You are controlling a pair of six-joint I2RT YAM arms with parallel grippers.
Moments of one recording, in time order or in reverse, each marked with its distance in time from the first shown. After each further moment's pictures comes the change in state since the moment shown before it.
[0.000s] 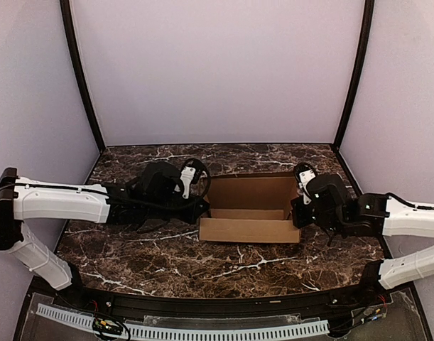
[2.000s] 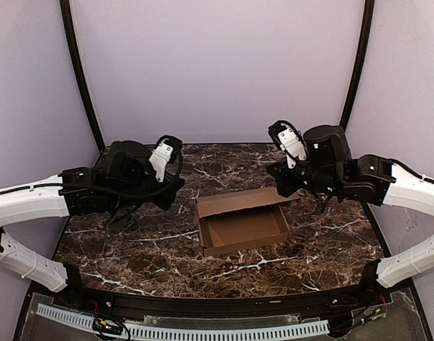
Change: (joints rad) left arm -0.052 -0.276 0.065 -0.282 -0.282 0.257; right arm 0.037 0.122 0.396 -0.064 -0.157 -0.230
